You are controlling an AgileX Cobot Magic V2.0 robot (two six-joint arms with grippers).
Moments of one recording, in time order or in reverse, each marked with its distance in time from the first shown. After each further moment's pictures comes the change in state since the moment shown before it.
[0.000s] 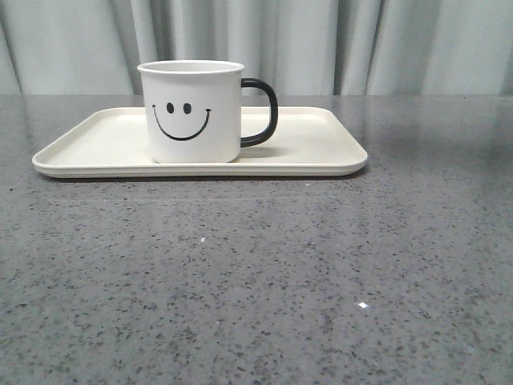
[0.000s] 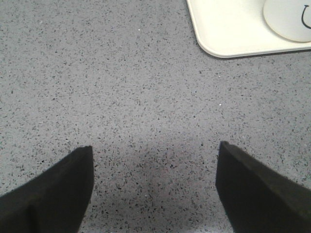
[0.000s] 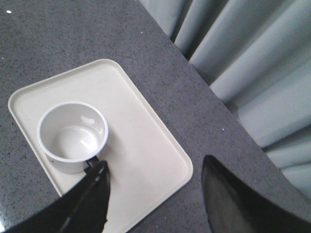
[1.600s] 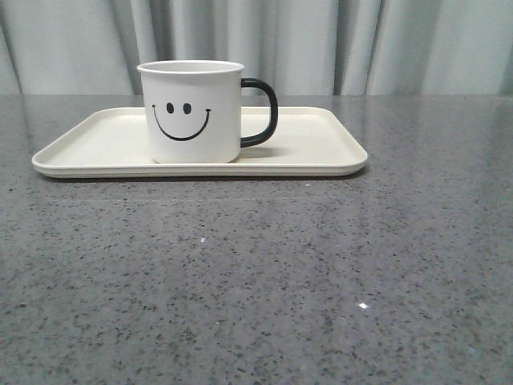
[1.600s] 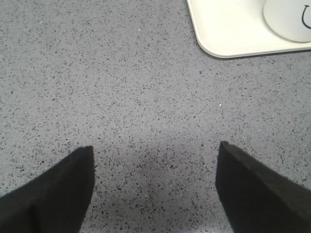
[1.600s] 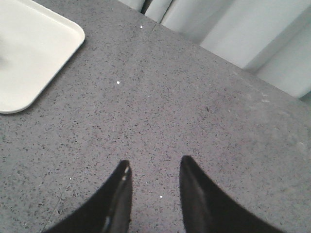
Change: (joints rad) left arm 0.000 0.000 0.000 0.000 0.000 0.000; right arm 0.000 -0.858 1.169 -0.648 -0.420 0.622
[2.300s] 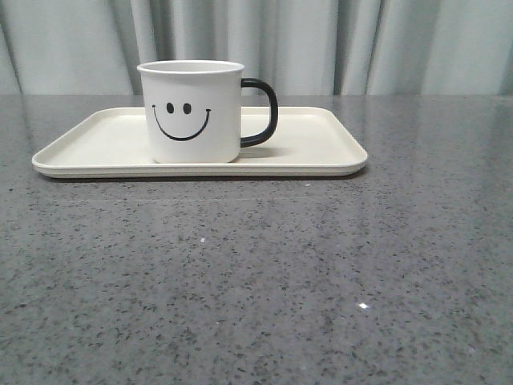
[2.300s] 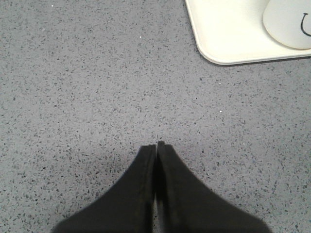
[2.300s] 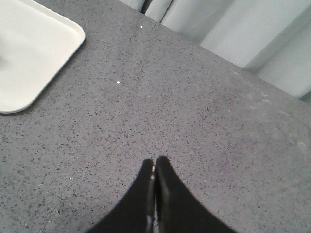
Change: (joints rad) left arm 0.000 0.000 0.000 0.000 -0.020 0.000; right arm 0.000 0.000 0.000 0.000 0.000 0.000
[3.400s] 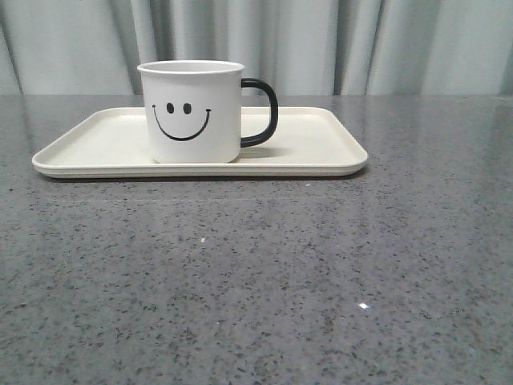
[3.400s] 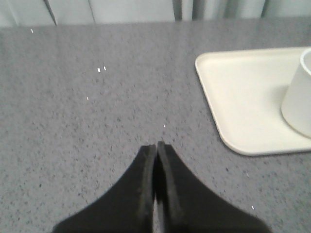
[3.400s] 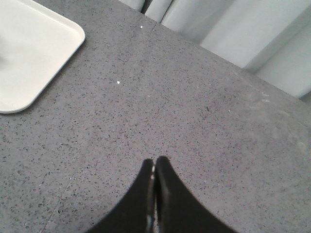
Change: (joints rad) left arm 0.000 -0.143 0.258 0.022 -0.553 0.000; right arm 0.000 0.000 0.000 0.000 0.000 0.001
